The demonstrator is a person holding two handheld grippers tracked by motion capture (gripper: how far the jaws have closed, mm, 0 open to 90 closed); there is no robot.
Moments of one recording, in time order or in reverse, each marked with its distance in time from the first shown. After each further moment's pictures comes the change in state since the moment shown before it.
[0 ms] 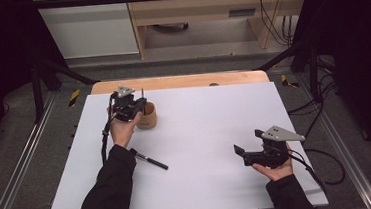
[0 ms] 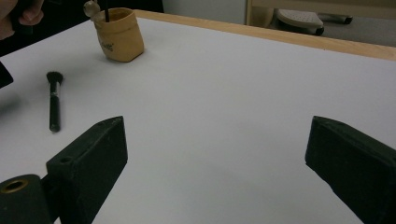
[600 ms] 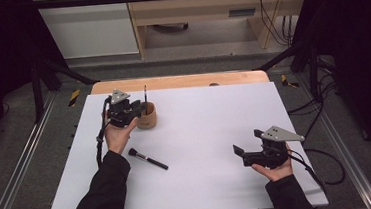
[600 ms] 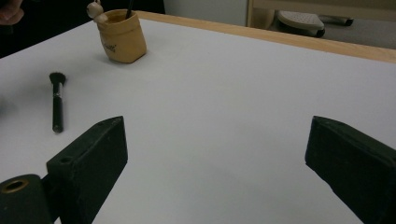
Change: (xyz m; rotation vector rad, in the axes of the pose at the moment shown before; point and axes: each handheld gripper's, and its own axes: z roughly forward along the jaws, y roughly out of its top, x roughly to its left) left arm -0.006 -0.005 -0.033 -0.050 -0.048 0.010; right arm 0.003 0.001 0.000 -0.005 0.001 -0.005
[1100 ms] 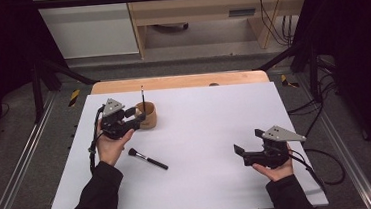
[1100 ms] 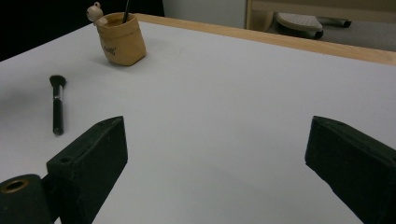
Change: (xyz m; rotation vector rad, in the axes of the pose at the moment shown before) left arm -0.015 -0.012 -0.041 -0.025 -0.057 0.042; right arm 0.000 0.001 -0.002 -0.005 -0.003 0.005
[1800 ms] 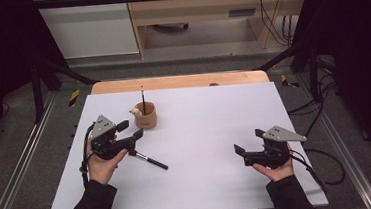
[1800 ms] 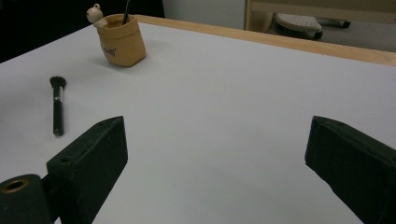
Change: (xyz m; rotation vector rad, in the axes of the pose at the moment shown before) left arm -0.016 -0.026 -0.046 -0.044 -0.043 0.012; right arm 0.000 0.000 -0.001 -0.004 -0.001 -0.001
